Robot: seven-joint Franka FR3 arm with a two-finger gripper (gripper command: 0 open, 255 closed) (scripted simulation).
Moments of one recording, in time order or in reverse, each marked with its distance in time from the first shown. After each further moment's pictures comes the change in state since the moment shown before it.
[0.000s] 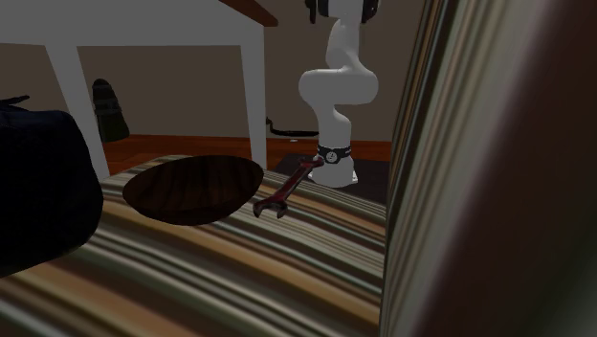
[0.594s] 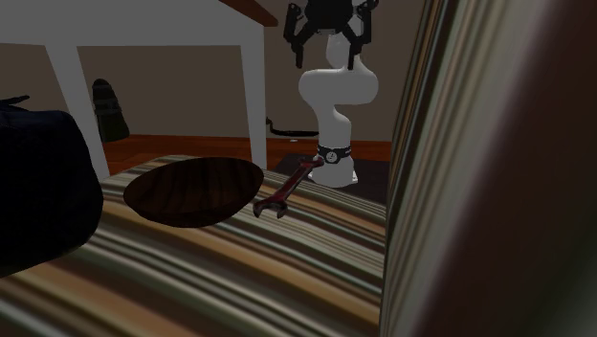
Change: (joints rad) arm -0.029 0.134 -0.001 -0.118 -0.015 0.229 0.022
